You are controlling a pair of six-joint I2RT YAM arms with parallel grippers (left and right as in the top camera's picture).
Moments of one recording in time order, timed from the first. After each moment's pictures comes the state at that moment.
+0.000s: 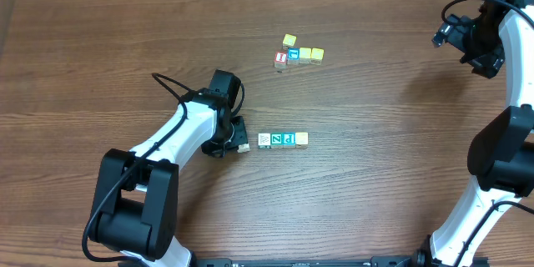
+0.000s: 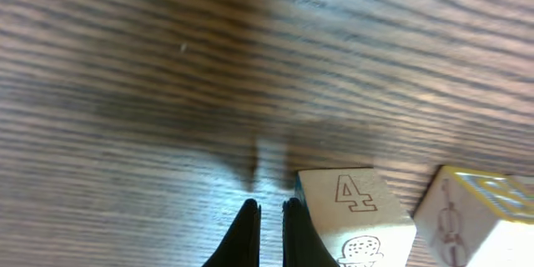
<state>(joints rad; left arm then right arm) -0.28 1.77 1.04 -0.77 0.05 -0.50 -0.23 2.13 2.06 -1.31 -0.03 0.42</state>
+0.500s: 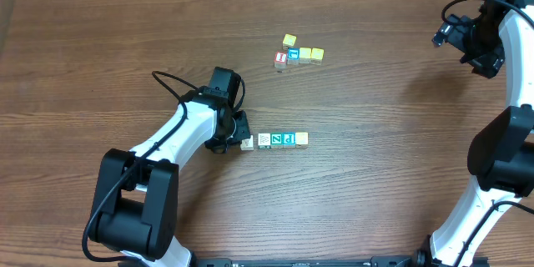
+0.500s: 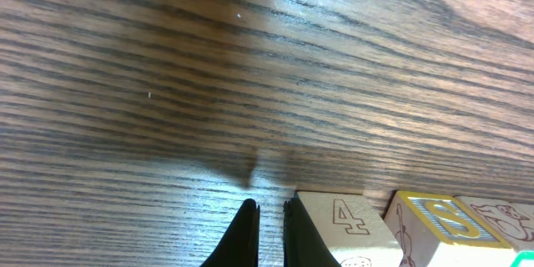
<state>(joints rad) -0.28 1.77 1.04 -0.70 0.07 -0.50 -0.23 2.13 2.06 -1.31 -0.03 0.42</state>
